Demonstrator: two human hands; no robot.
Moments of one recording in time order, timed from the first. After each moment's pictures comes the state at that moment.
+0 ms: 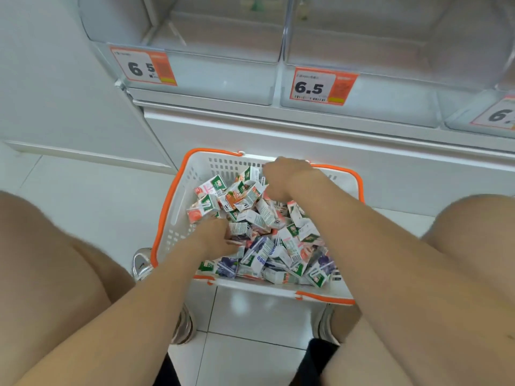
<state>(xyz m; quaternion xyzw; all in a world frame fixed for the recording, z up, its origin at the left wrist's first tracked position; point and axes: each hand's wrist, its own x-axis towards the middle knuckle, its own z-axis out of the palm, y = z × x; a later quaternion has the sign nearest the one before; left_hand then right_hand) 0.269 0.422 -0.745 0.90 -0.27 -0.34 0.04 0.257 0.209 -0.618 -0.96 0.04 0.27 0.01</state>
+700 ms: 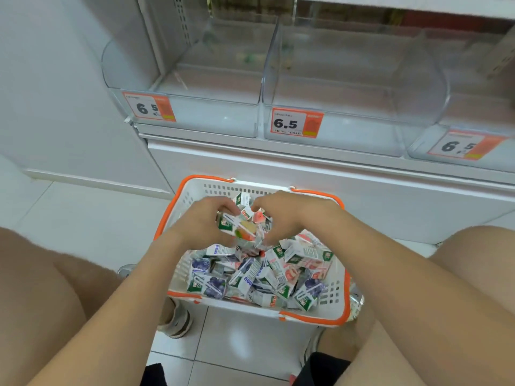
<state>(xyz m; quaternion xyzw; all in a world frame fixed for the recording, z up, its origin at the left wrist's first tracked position) 0.272 0.401 -0.635 0.87 -0.26 -0.27 0.33 0.206 0.185 -0.589 -0.94 -0.05 0.31 0.11</state>
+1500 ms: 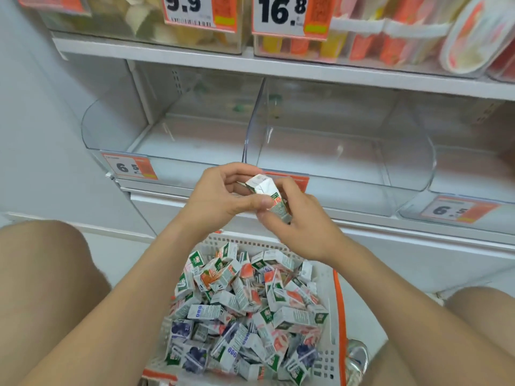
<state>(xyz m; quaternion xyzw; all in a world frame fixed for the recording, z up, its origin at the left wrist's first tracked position) 0.337 0.285 -0.524 0.71 -0.26 -0.20 0.63 0.222 0.121 -0.530 -0.90 0.03 -0.06 0.42</state>
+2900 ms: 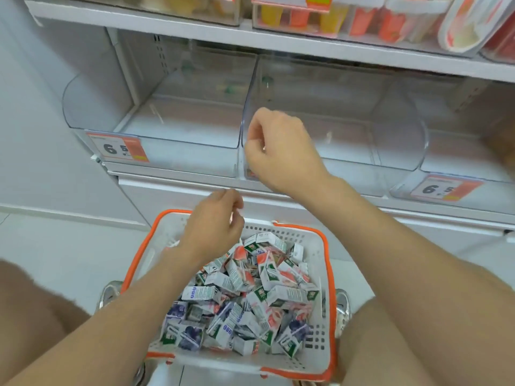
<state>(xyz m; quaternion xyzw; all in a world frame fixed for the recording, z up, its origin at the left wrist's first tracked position) 0.317 0.311 -0.611 0.88 -0.38 0.03 0.28 0.281 0.146 -0.474 -0.96 0.05 -0.21 0.20</state>
